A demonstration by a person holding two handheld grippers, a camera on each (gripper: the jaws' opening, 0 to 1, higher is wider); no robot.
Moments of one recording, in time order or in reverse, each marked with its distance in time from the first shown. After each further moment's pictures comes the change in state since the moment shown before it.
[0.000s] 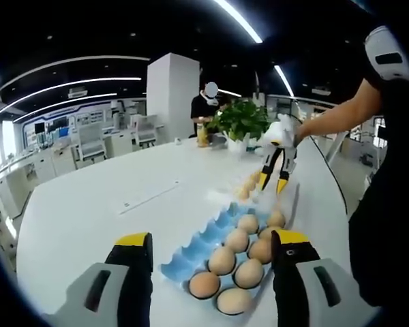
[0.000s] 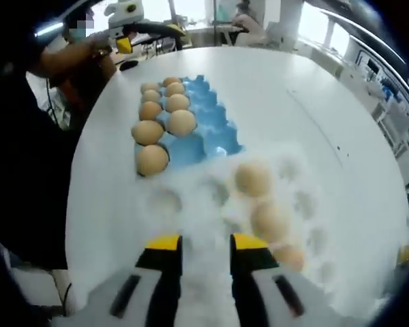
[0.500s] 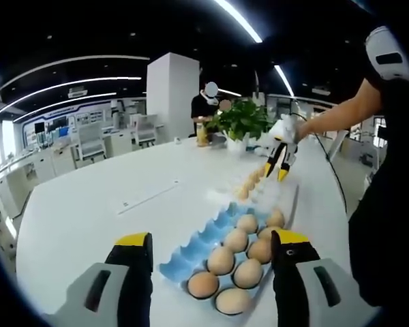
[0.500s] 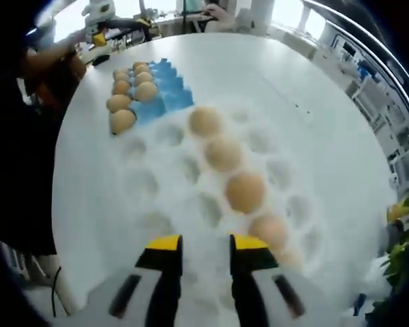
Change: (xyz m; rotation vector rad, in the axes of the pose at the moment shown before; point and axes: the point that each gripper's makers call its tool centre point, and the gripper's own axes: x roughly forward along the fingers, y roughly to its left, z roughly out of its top) left arm 0.000 -0.001 -0.001 -0.001 0.001 -0.002; right arm -0.036 -0.030 -0.065 0.102 0.086 -0.141
